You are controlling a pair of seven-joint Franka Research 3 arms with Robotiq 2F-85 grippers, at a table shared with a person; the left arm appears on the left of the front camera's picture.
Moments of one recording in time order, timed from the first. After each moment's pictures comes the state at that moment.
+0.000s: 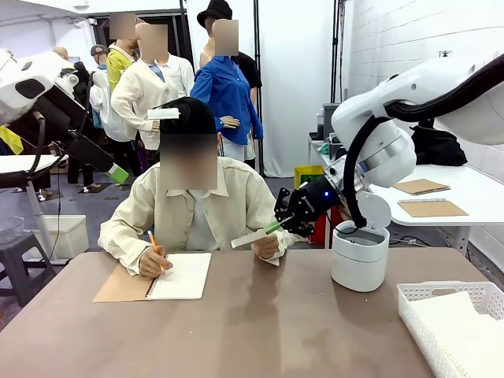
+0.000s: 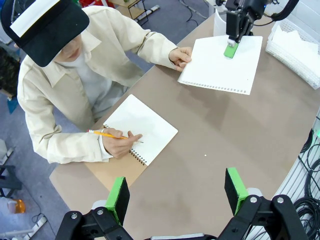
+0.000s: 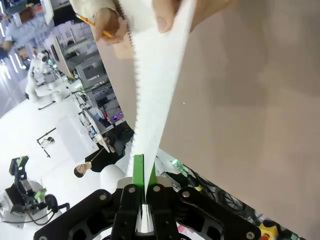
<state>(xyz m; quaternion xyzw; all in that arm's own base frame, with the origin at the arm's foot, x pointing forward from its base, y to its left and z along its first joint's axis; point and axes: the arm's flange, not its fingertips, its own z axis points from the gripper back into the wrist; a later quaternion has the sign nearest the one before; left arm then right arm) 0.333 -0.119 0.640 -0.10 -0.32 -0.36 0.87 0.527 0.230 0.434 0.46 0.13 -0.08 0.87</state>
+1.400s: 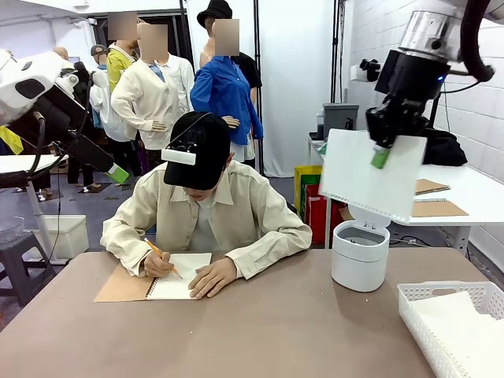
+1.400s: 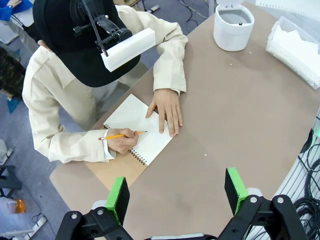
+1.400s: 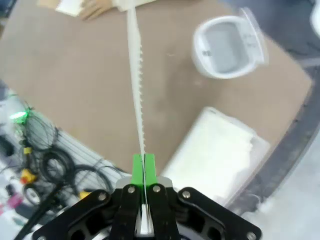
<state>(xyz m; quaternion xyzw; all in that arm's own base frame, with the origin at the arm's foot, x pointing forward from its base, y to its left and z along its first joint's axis) 0.333 -0.119 0.640 -0.10 -0.32 -0.36 0.87 0.408 0.111 0.678 0.09 -0.07 0.24 0.96</state>
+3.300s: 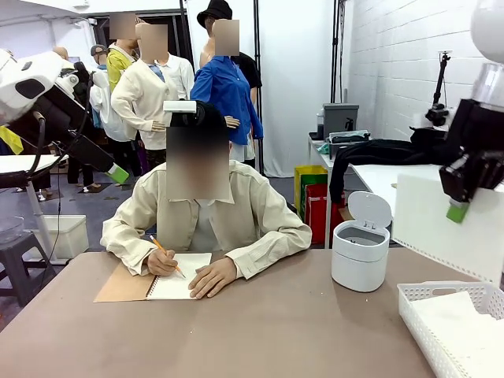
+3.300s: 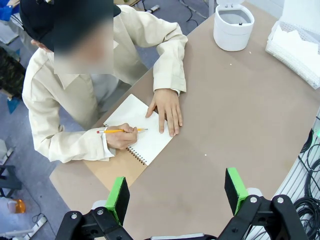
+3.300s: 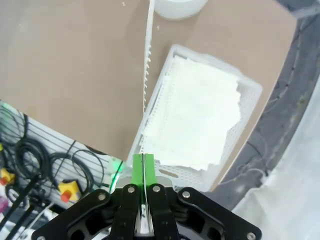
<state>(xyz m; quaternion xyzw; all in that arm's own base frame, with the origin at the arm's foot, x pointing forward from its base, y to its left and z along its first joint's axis) 0.333 -0.119 0.639 -0.10 -0.32 -0.36 0.87 0.330 0.031 0.597 0.06 -0.06 0.18 0.98</state>
